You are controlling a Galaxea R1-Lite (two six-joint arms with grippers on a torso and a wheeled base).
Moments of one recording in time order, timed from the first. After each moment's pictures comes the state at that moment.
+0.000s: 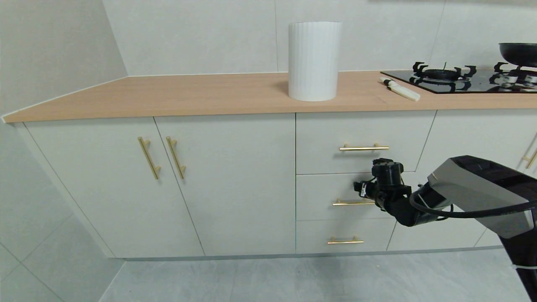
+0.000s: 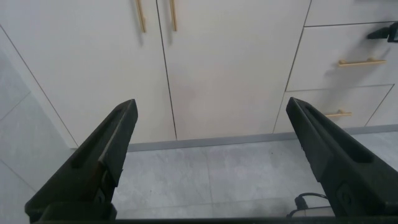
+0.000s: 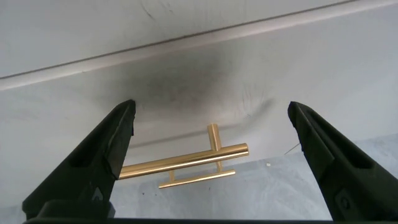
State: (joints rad) left arm 0.00 0.00 0.00 0.01 -0.05 0.01; right arm 0.23 2.50 -1.34 -0.74 -0.33 0.28
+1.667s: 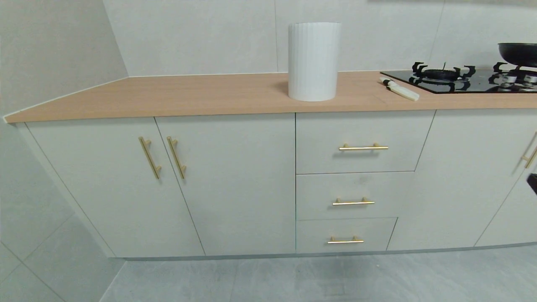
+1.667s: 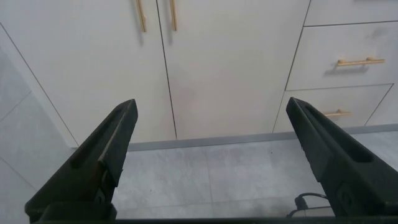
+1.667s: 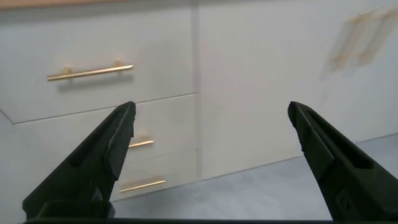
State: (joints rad) left arm 0.00 0.00 0.00 0.01 -0.05 0.01; right arm 0.20 0.90 -0.33 -0.59 -0.48 -0.02
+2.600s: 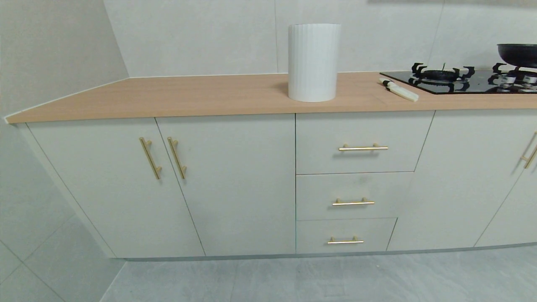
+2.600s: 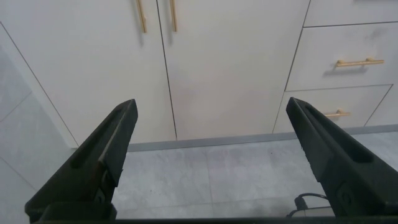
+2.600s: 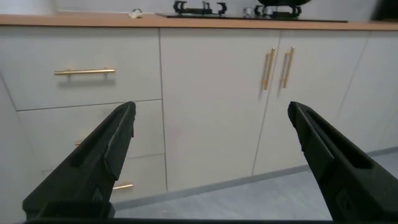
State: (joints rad) left arm 0.00 0.00 0.00 0.01 -0.05 0.01; right arm 0.00 0.01 -0.19 -0.02 -0.20 -0.11
